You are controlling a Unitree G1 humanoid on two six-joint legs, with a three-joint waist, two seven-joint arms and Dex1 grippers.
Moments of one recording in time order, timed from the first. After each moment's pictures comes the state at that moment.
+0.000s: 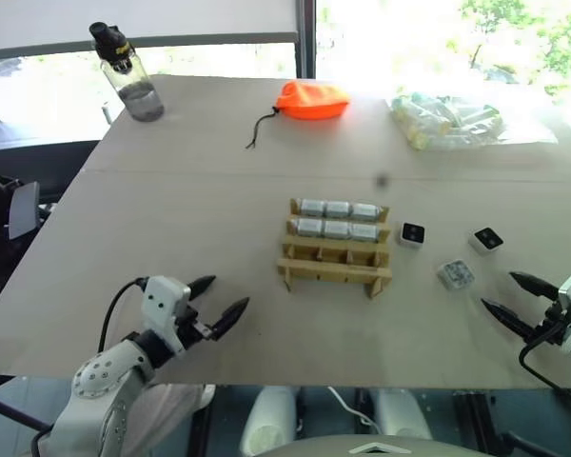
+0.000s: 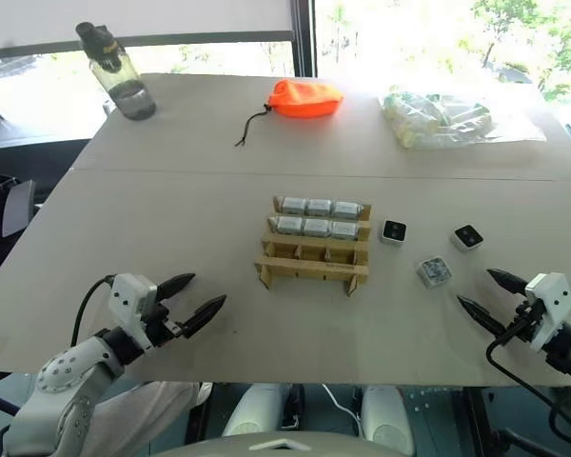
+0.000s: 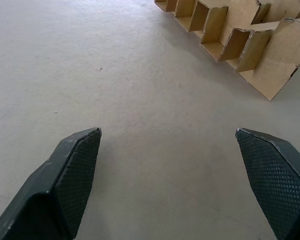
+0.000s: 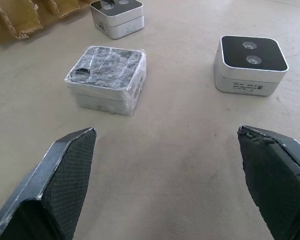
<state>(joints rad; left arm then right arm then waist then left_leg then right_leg) 0.33 0.52 0.23 -0.33 -0.43 0.24 -0.71 0.18 -0.65 -0.39 0.21 0.48 -0.09 1.08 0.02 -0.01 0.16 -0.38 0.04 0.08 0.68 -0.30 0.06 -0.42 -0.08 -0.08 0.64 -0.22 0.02</state>
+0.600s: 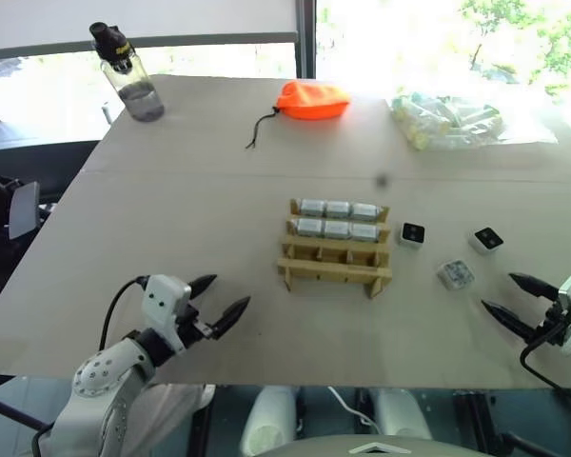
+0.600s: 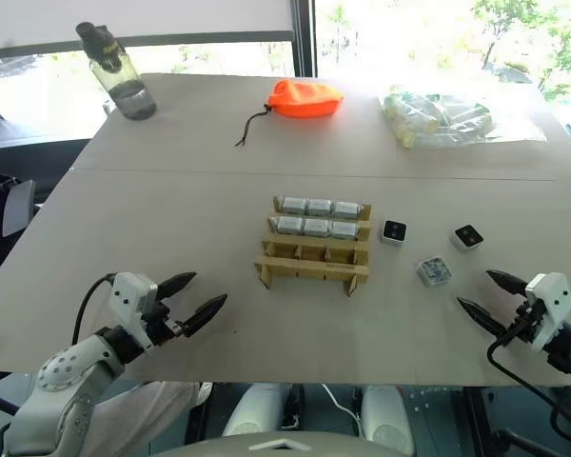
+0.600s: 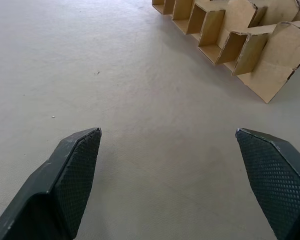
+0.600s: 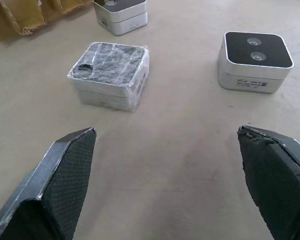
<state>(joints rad) 0.32 0.53 0.23 -0.33 -0.43 0.24 -0.72 0.17 -0.66 -0.39 0.22 0.47 -0.09 1.09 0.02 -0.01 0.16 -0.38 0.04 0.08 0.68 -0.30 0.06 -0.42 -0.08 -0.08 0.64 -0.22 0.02</state>
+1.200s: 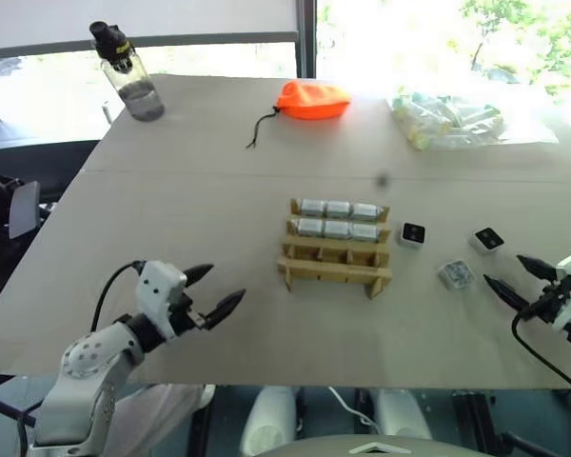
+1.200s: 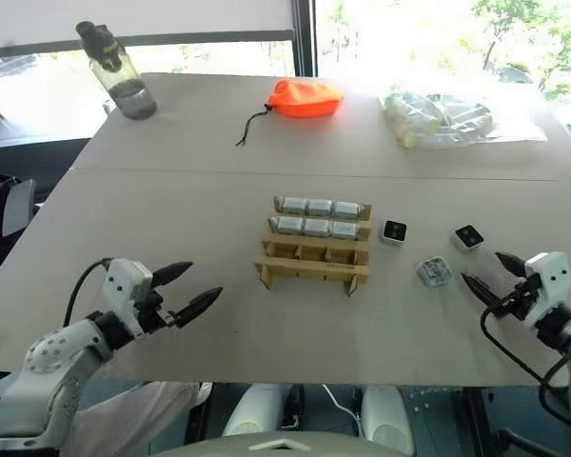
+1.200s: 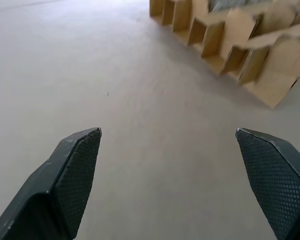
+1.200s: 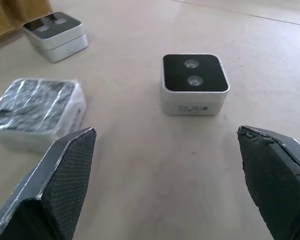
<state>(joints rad) 0.21 0.66 0.26 -0.32 -0.48 0.30 -0.81 0.05 -0.64 -0.39 0.20 0.43 0.03 0.86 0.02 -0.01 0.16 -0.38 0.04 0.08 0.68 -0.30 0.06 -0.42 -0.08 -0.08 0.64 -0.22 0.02</state>
